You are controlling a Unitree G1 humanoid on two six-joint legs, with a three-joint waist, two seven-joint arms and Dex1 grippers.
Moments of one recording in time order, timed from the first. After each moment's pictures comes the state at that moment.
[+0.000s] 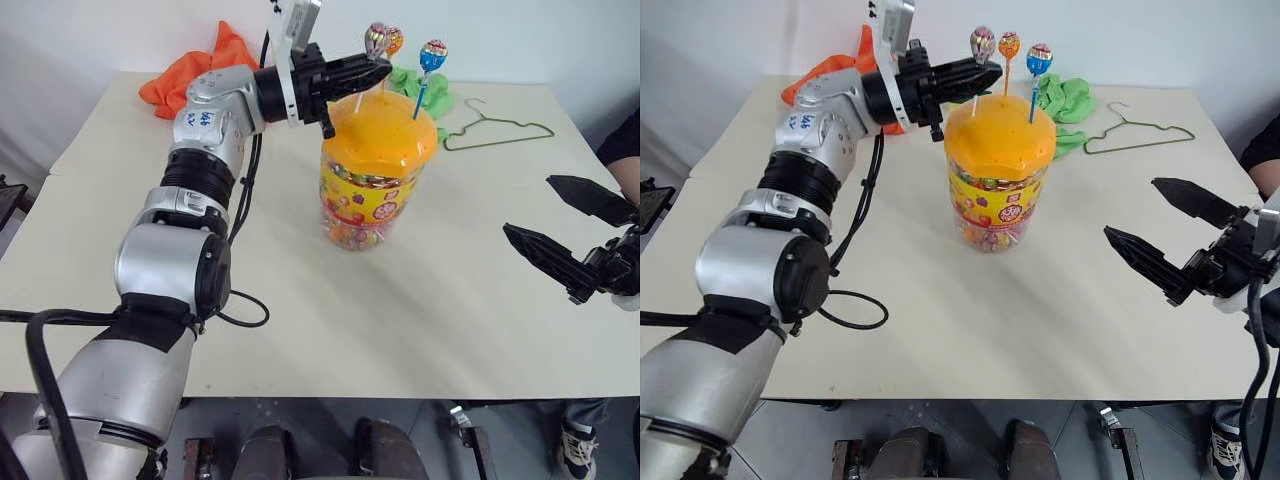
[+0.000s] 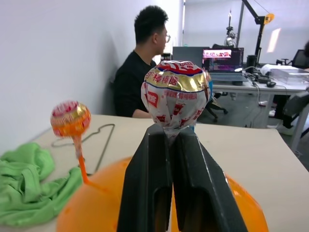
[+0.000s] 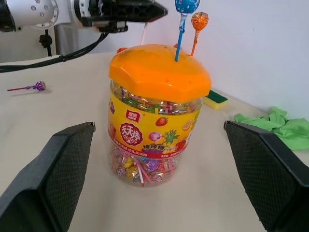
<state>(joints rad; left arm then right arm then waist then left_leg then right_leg) -1.60 0.28 0.12 1.15 -0.27 0.09 -1.10 -0.03 -0.83 -0.68 -0.55 0.93 0.51 0.77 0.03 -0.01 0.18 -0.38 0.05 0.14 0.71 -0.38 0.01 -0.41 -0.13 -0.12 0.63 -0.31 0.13</state>
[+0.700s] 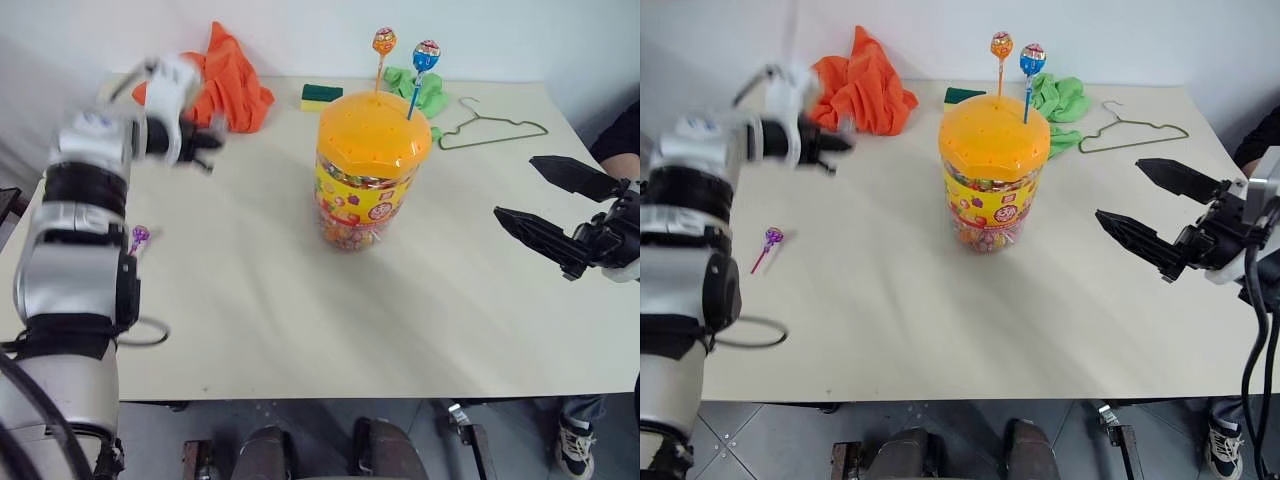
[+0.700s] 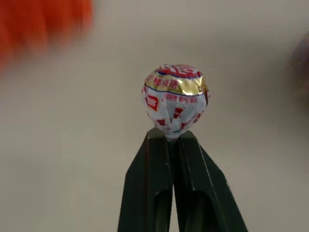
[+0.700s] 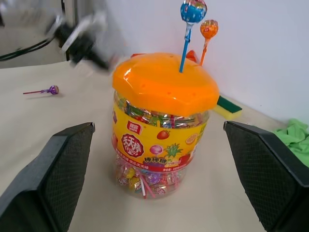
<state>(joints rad) -1.24 0.71 -0.20 0.87 0.10 0.79 -0.89 -0.23 -0.89 -0.53 -0.37 0.90 0.50 0.88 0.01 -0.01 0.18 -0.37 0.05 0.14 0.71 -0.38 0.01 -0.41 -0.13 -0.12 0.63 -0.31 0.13</state>
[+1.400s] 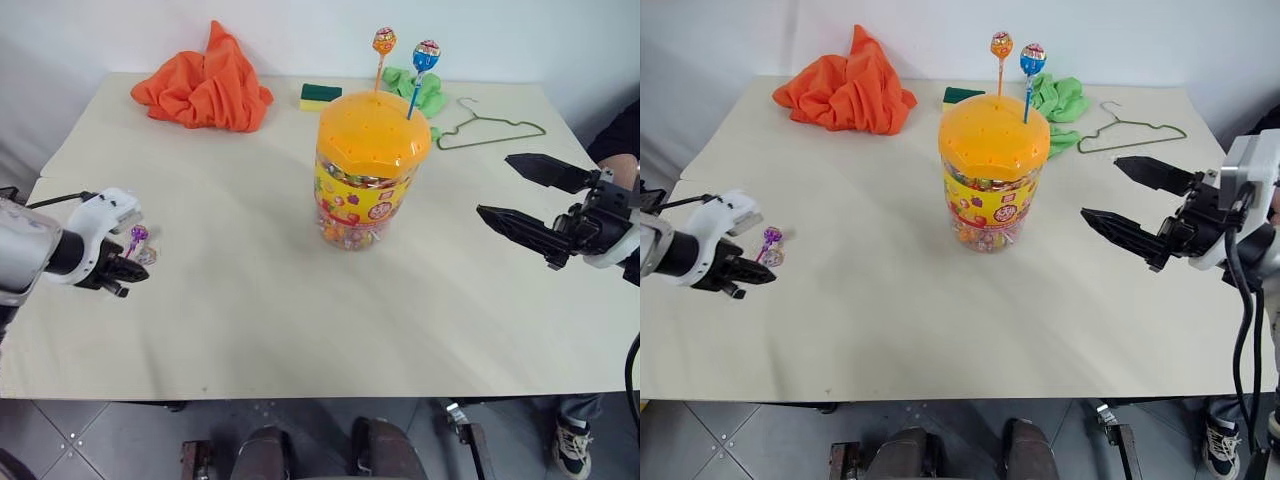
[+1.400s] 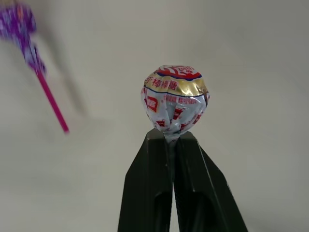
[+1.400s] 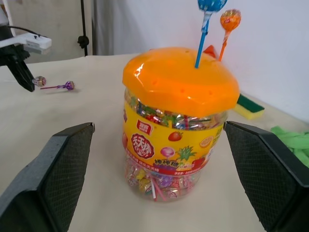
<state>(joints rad) -0.67 1.25 -0.17 -0.09 -0.17 1.43 -1.06 -0.34 -0.90 -0.43 -0.26 0.85 0.51 0.96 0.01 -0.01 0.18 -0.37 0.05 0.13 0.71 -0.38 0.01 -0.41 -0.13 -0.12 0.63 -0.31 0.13</state>
